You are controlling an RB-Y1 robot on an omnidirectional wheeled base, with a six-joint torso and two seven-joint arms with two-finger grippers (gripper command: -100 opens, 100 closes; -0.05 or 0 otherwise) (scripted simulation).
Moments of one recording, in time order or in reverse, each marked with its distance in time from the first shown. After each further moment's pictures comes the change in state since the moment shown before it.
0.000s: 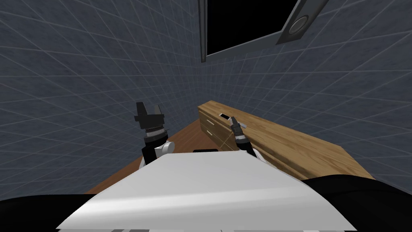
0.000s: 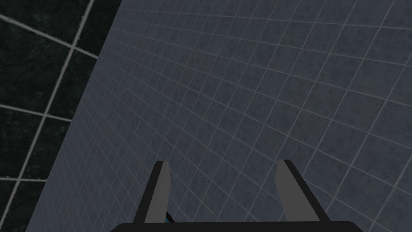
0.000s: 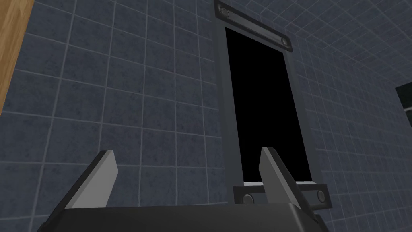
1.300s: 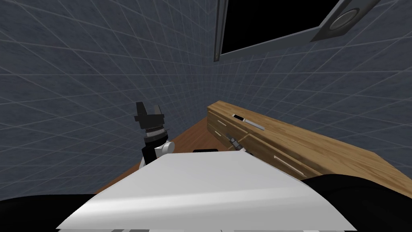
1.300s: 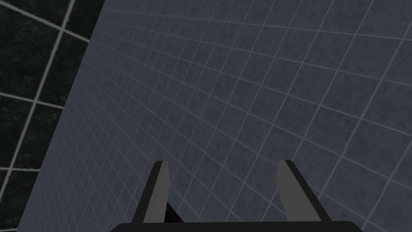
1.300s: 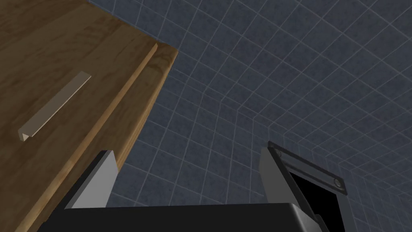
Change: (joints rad) left arm 0.000 0.000 0.000 0.000 0.000 0.000 0.000; right arm 0.108 -0.352 0.161 0.256 -0.014 -0.095 -0.001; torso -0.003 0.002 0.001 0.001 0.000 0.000
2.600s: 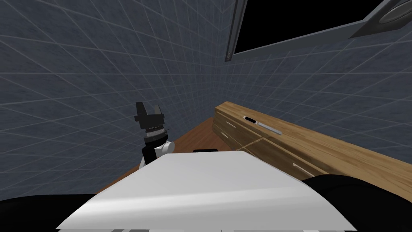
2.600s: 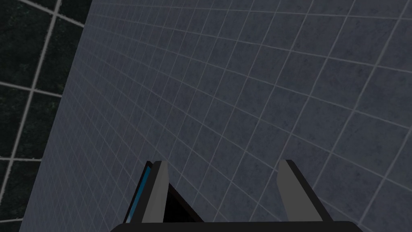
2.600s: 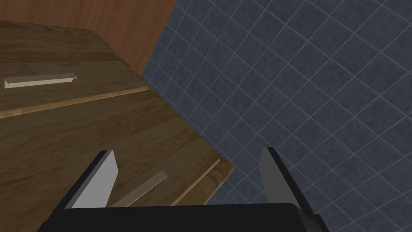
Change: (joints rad) left arm 0.000 0.000 0.000 0.000 0.000 0.000 0.000; right arm 0.102 -0.379 0.115 0.279 -0.001 -0.095 0.026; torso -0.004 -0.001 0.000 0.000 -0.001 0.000
